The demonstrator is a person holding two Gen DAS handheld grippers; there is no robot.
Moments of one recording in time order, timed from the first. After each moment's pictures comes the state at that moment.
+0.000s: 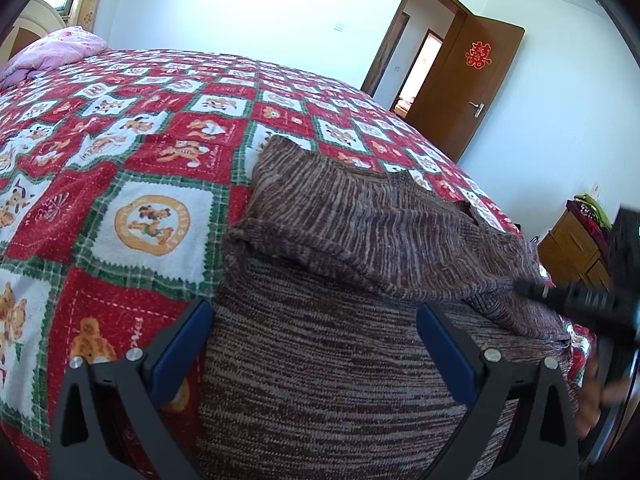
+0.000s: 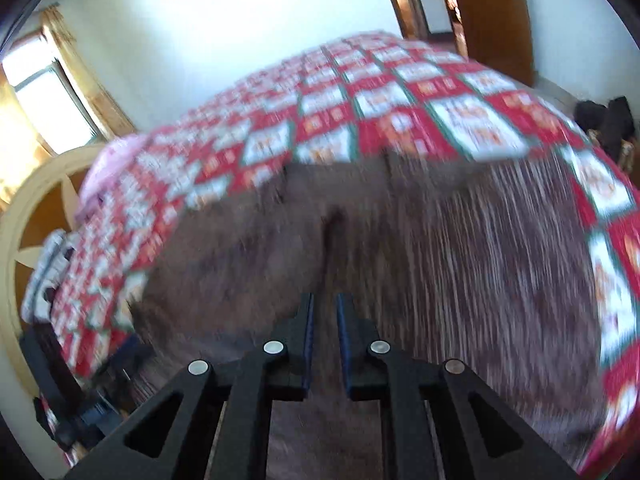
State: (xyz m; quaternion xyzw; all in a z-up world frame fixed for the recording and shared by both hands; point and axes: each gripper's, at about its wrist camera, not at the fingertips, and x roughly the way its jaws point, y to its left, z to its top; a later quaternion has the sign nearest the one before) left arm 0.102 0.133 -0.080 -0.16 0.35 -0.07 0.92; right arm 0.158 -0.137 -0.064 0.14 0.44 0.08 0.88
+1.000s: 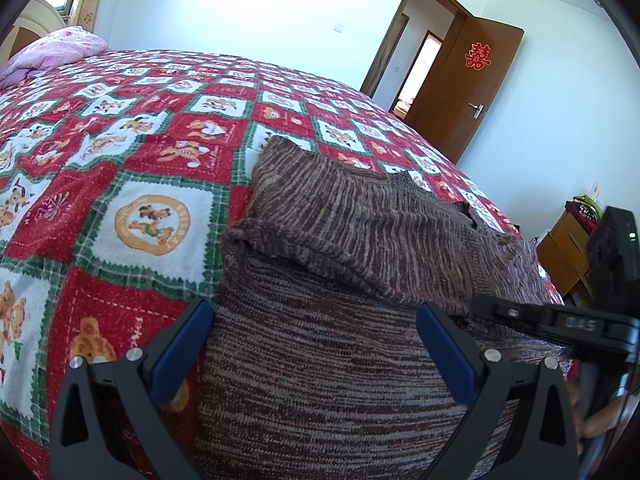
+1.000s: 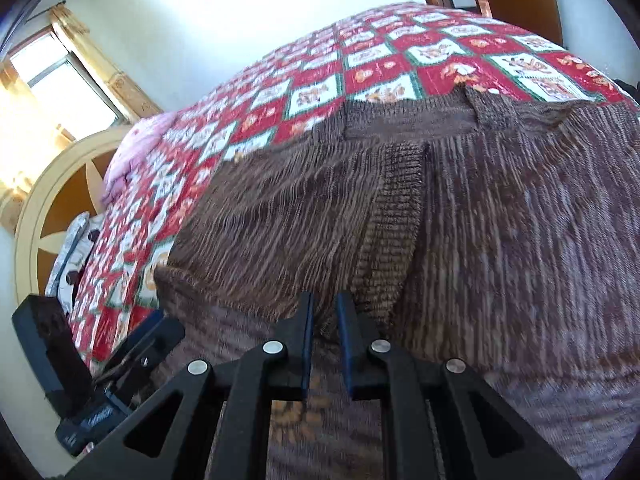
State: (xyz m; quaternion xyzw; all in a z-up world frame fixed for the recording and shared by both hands) left arm 0.100 0.133 -0.082 -0.16 0.35 -0.07 0.92; right arm 0.164 -0.095 -0.078 0.17 0.47 0.14 0.85
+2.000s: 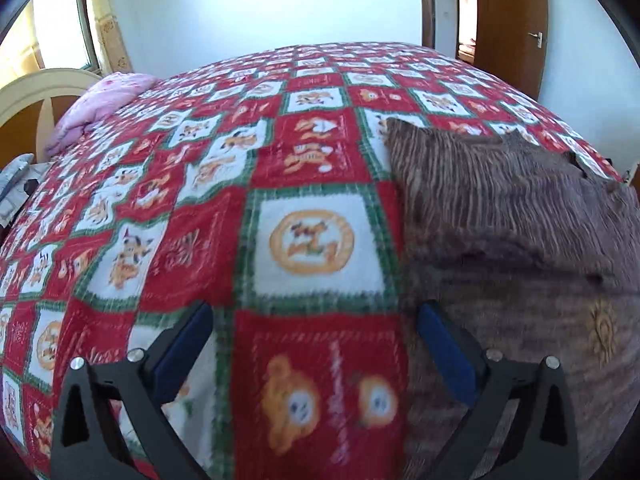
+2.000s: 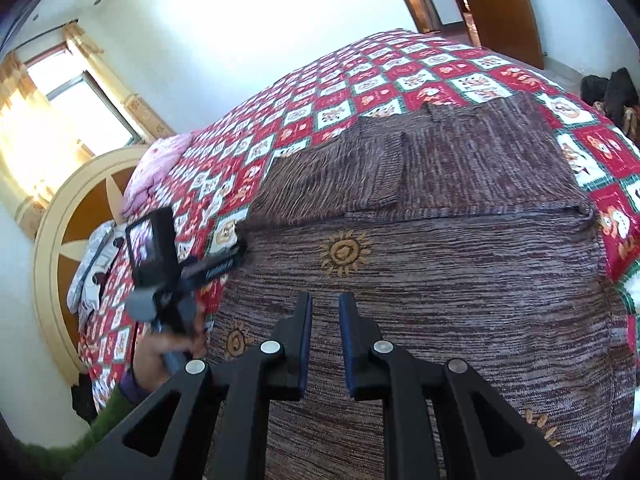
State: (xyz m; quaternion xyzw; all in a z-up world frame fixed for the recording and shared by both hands) left arm 0.098 0.163 -0.075 0.01 0.42 0.08 0.90; right arm 0.006 -0.098 -0.018 0.21 0.41 0.14 0.88
